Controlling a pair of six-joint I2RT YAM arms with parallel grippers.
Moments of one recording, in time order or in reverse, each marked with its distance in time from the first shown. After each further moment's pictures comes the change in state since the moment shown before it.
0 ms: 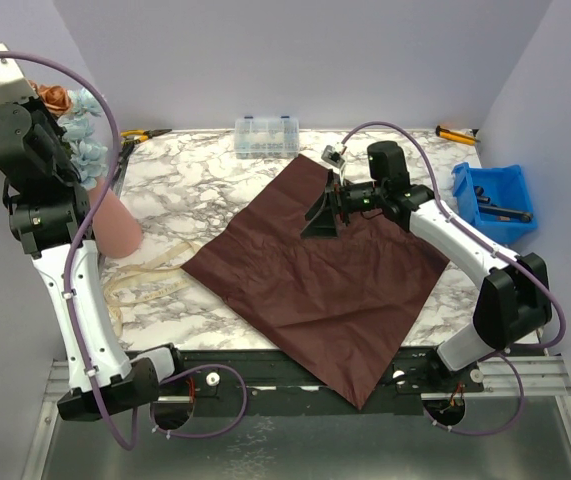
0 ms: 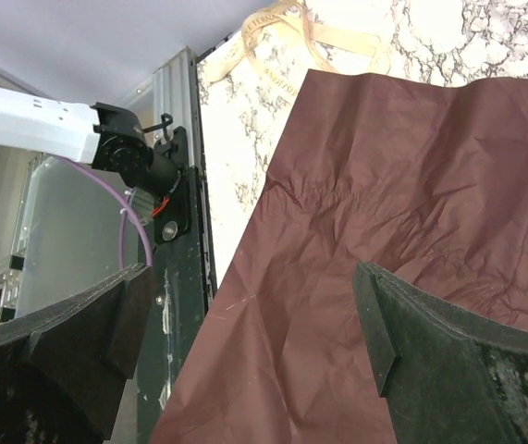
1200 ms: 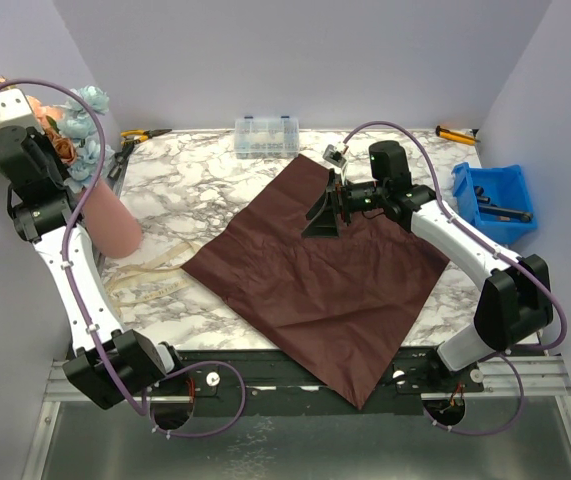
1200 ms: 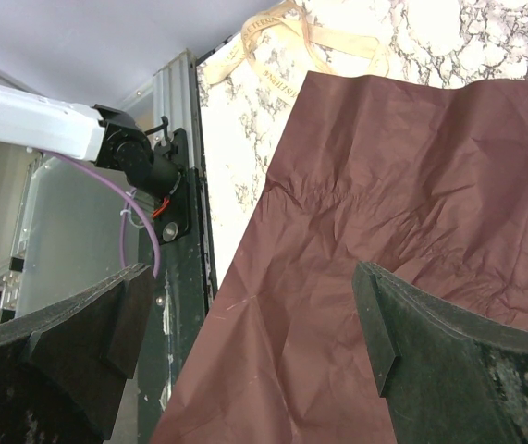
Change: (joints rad) left arm 0.233 0.070 -0.286 0.074 0.229 0.003; right arm 0.000 -0.011 -0.003 0.001 -0.001 0.004
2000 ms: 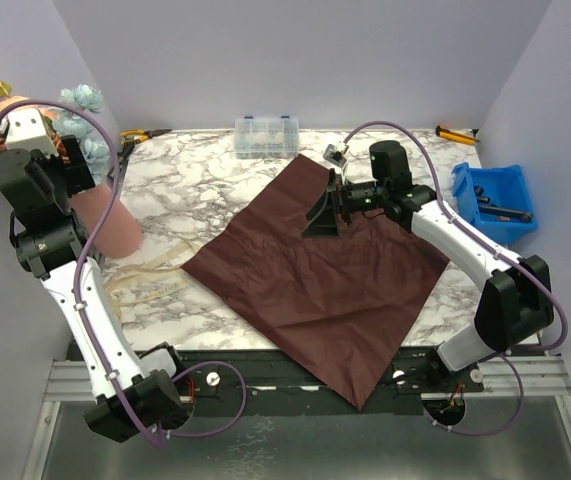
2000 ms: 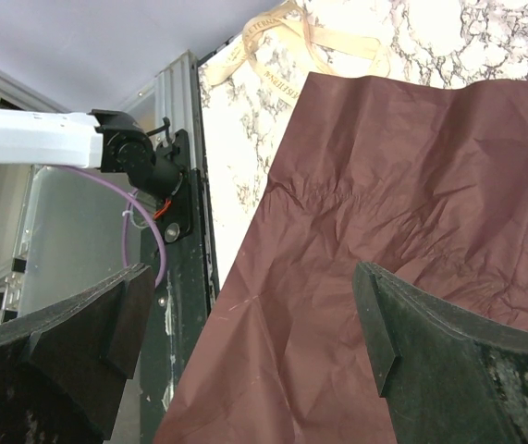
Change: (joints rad) left arm 0.001 -0.185 -0.043 -0.190 0.102 0.047; right arm 0.000 -0.003 0.000 0.000 0.000 0.006
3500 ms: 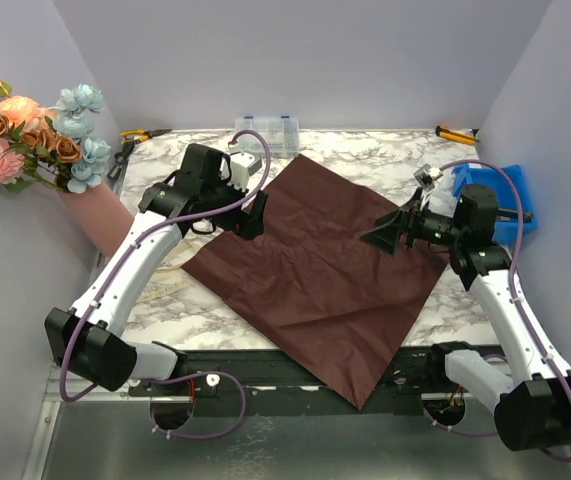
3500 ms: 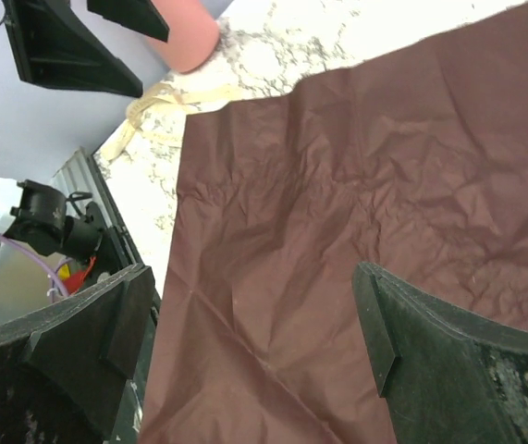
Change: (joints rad) left arm -0.924 0.274 -0.001 -0.440 0.253 -0.026; right arm -0.362 -0.540 -0.405 0.044 0.095 0.092
